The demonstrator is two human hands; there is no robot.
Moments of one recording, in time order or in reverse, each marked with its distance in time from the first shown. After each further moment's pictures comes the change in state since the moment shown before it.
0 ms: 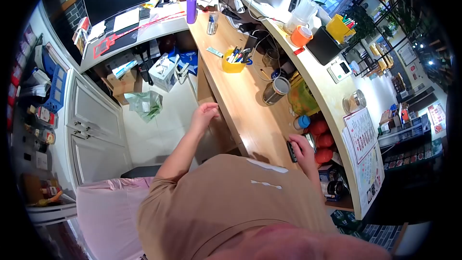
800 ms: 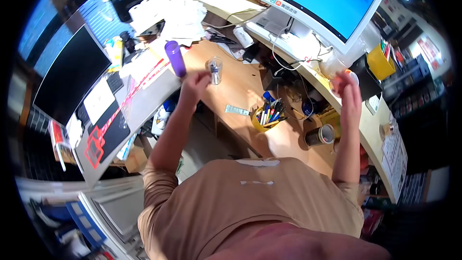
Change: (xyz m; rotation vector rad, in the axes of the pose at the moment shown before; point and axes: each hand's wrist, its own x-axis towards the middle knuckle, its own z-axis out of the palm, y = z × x) left_hand 0.454 0.226 -0.113 0.316 -0.342 0.185; right_hand 0.418 -0.061 0.056 0.319 0.604 0.145
